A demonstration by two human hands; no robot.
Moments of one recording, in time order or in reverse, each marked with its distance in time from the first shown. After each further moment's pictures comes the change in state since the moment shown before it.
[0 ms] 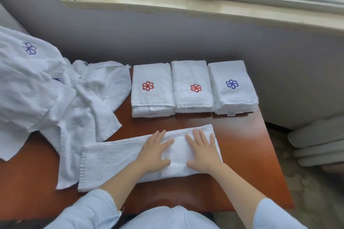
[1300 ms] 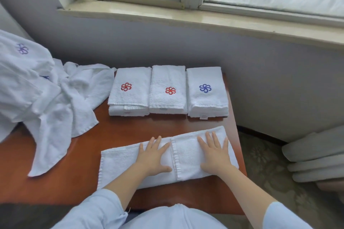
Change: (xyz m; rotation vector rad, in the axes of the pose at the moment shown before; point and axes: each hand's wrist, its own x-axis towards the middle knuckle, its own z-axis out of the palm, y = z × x) left_hand 0.029 0.122 0.038 0.162 -0.134 -0.200; right_hand -0.043 0.148 -0.008 -0.071 0.010 0.096
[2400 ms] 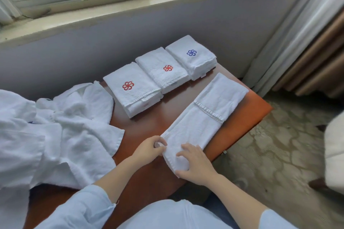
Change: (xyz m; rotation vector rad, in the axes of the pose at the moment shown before) left_hand -0.035 -0.233 -0.021 -0.453 -0.084 0.486; right_hand -0.076 -0.348 0.070 0.622 0.302 0.234
